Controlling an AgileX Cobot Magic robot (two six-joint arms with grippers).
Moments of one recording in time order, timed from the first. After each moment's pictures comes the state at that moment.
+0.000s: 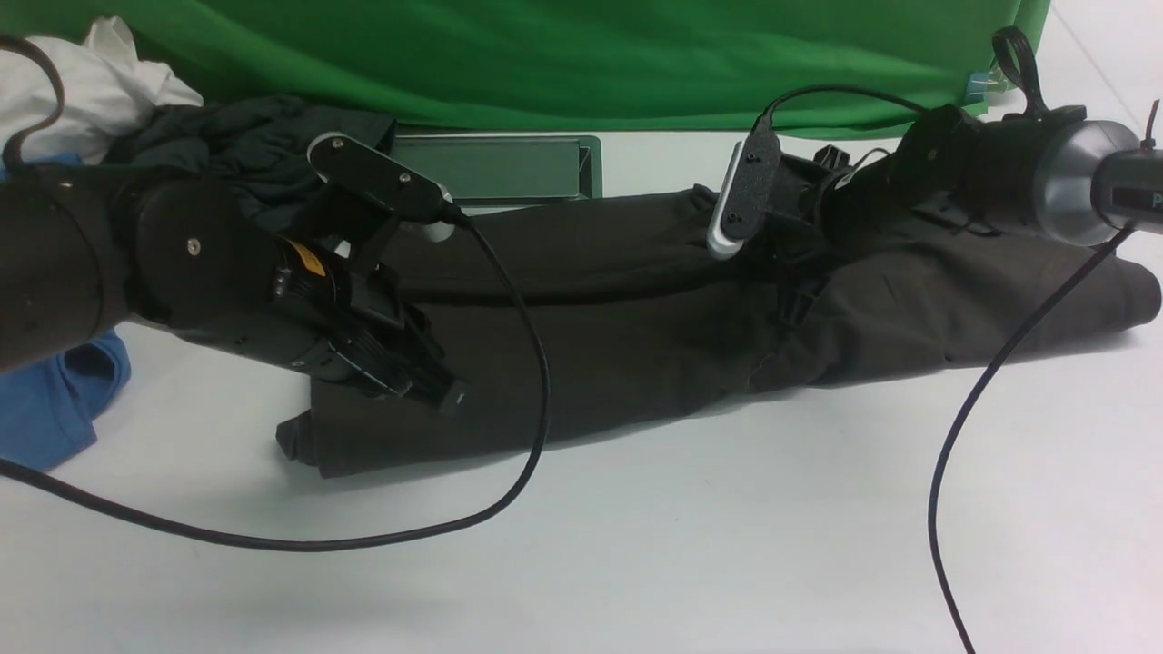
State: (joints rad) right arm 0.28 2.15 -1.50 0.49 0.39 -1.42; left arm -0.31 1.50 -0.95 -0.20 0.53 0.45
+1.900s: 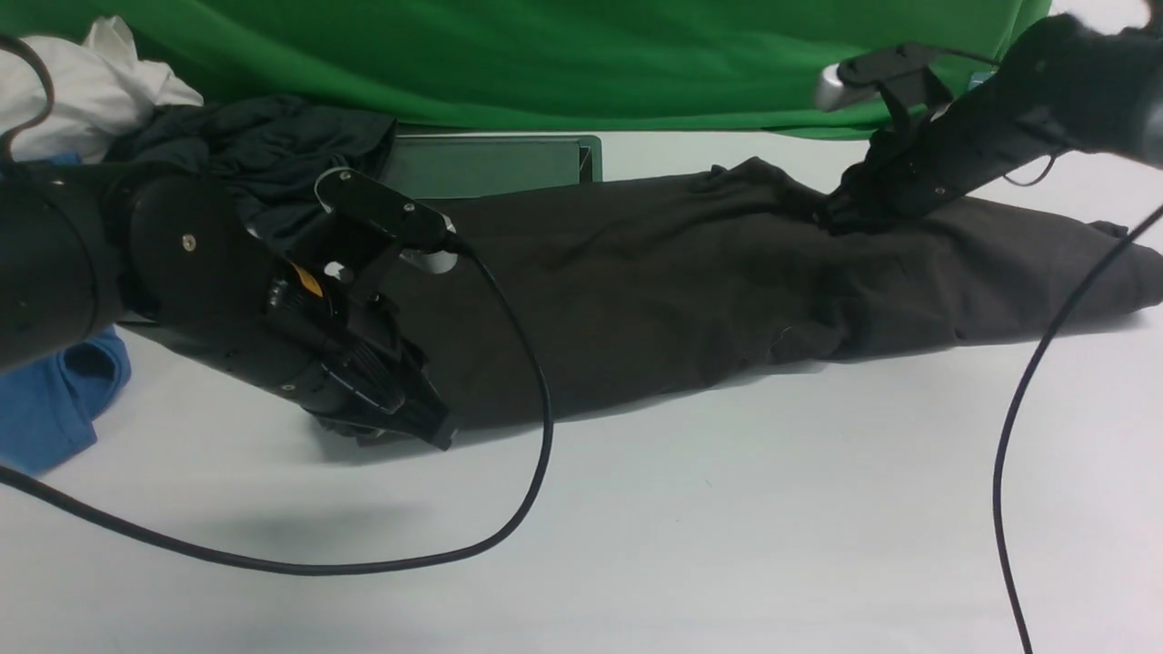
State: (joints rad) right arm 0.11 2.21 -1.72 0.41 0.68 -0.58; left arm -0.31 1.49 -0.95 -0.23 0.67 0.46
